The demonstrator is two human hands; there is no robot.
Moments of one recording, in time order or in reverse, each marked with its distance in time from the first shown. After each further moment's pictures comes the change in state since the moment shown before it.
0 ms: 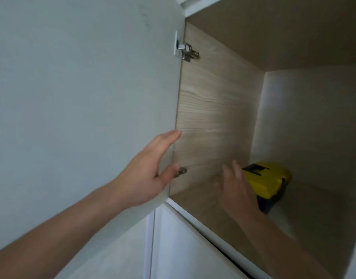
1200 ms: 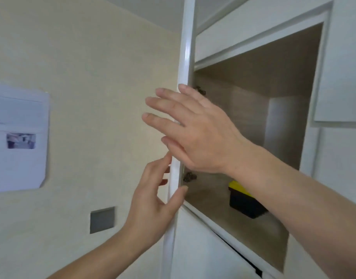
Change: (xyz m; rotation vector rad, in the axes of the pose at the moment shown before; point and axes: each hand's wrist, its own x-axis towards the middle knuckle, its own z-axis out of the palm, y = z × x) left_hand -0.112 0.171 -0.037 -0.161 0.428 -0.140; right_hand -0.115 -0.124 -0.287 -0.064 0.694 -1.251
